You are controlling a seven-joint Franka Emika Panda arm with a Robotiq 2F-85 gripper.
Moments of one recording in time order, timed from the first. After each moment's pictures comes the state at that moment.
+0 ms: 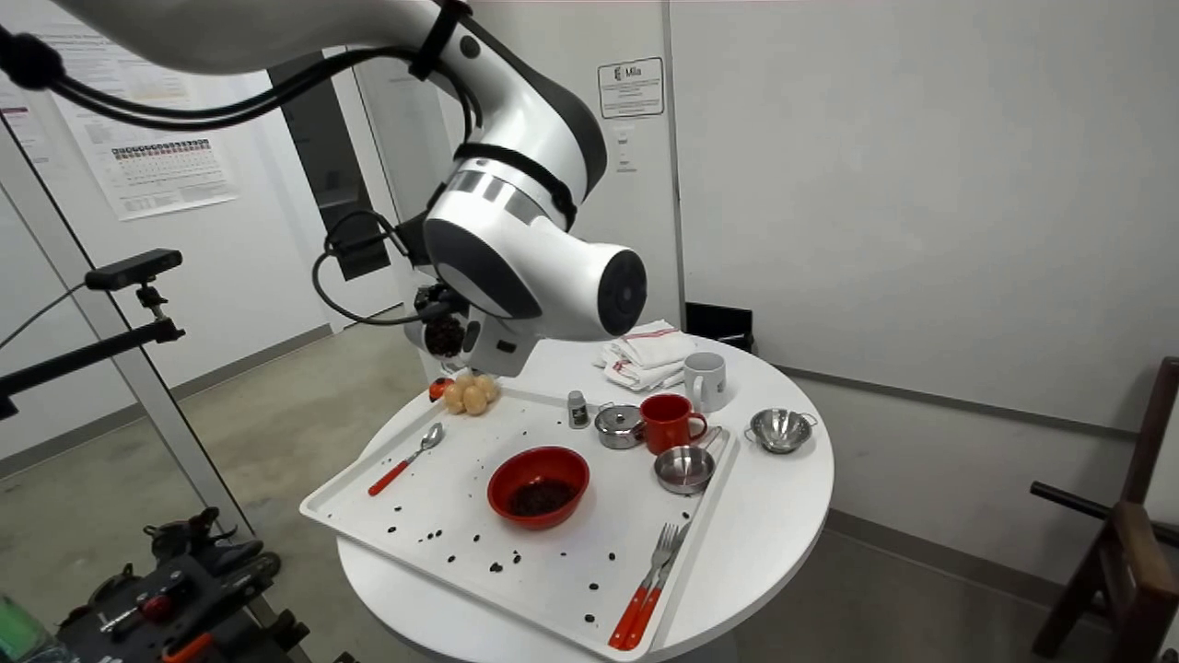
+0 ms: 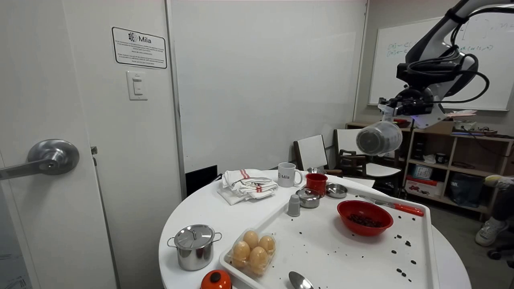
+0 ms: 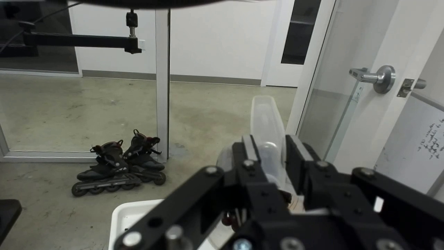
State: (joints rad) arm -0.27 0.29 -0.26 -2.17 1.24 1.44 0.53
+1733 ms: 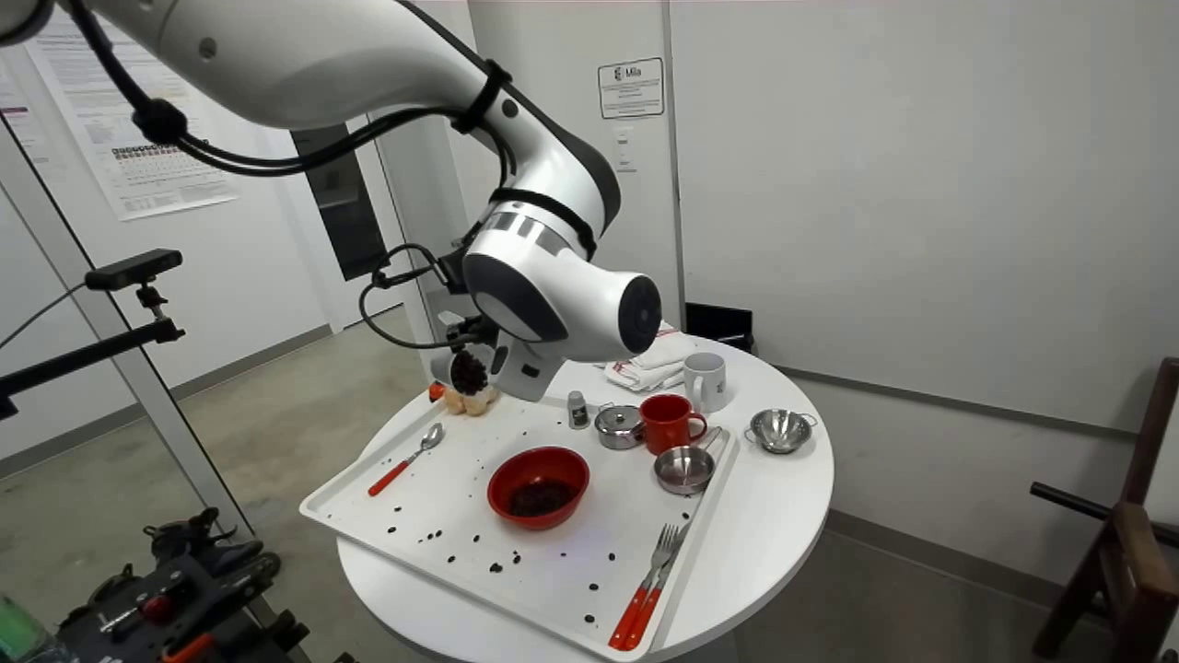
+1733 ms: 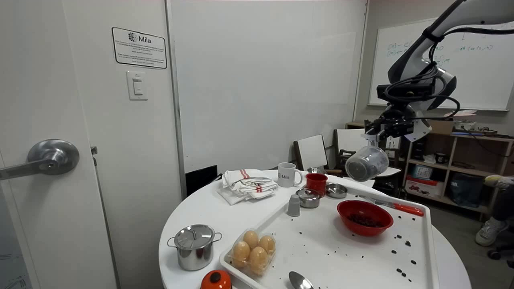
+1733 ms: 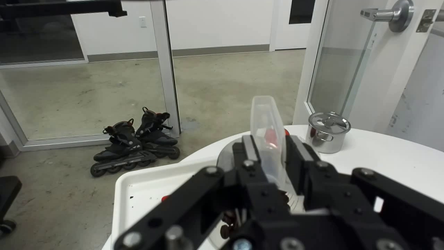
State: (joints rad) arm -0.22 0.44 -0.26 -2.07 1.24 1.54 0.61
